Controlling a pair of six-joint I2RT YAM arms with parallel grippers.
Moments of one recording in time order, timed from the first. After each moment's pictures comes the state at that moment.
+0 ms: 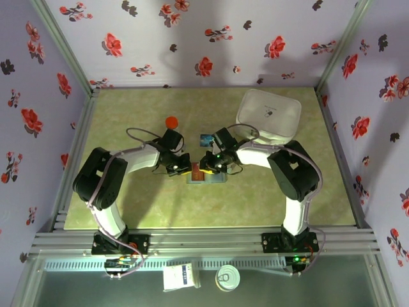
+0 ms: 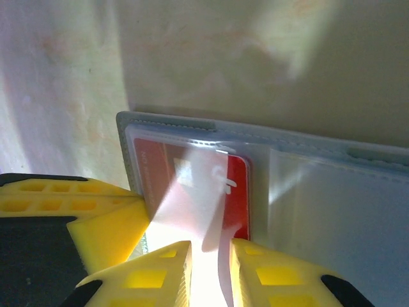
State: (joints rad) left arm -0.57 1.77 0.97 -0.37 0.38 -0.72; right arm 0.66 1.90 1.08 -0.24 -0.53 0.82
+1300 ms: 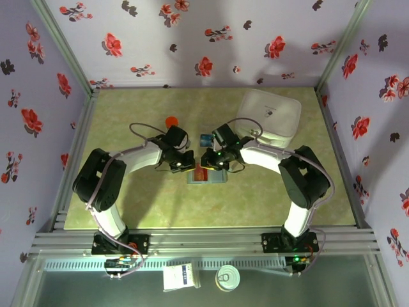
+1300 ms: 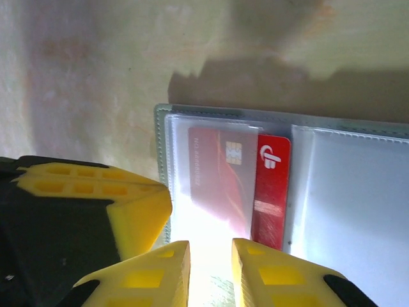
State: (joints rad) left arm -0.61 1.75 1.05 -0.43 0.36 -0.70; right arm 0.67 1.78 1.10 -0.36 -0.44 0.76
